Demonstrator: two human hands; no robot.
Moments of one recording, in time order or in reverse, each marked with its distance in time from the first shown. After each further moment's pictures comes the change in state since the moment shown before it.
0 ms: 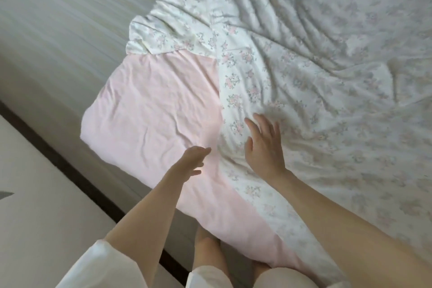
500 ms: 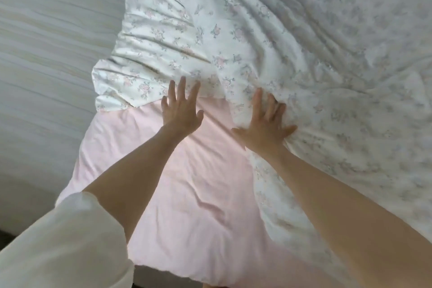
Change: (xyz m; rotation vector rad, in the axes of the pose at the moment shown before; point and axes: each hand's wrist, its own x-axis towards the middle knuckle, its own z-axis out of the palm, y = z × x) left_hand 0.167 0.217 -0.106 1.232 0.402 0.854; right_hand 0.207 -0.032 0.061 -0.045 -0.125 0.639
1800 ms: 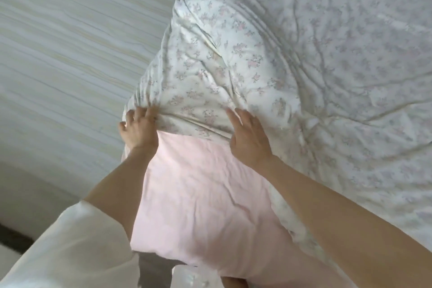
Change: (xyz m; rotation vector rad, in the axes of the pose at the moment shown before) left_hand -0.068 -0.181 -0.061 -0.083 0.207 -0.381; right_hand -0.064 -0.141 -0.026 -0.125 0.122 -0.553
